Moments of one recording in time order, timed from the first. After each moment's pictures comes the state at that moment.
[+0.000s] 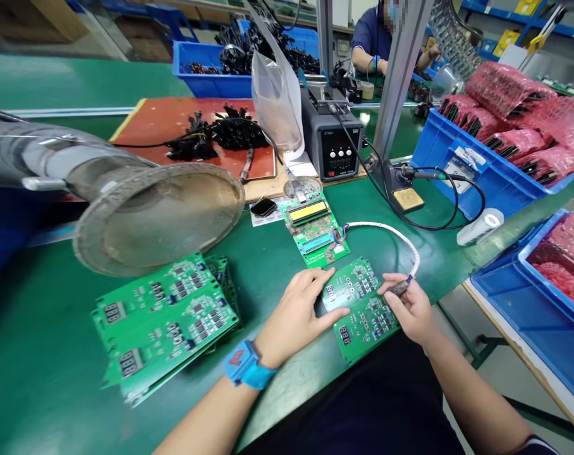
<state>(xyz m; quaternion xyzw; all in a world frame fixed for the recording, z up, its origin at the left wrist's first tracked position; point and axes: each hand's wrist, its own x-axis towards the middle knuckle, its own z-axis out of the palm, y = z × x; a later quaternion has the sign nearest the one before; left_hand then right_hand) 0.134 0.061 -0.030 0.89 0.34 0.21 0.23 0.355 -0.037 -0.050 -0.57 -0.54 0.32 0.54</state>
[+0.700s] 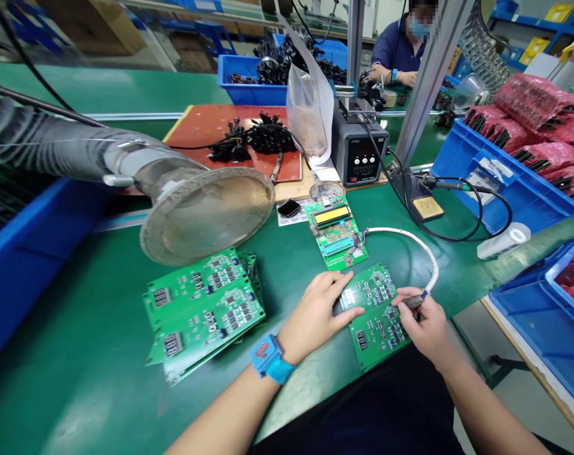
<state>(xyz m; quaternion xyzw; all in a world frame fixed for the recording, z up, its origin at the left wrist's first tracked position) 0.133 0.061 -0.035 0.88 0.33 0.23 0.25 0.347 -0.038 -0.043 -0.60 -0.60 0.19 0.49</state>
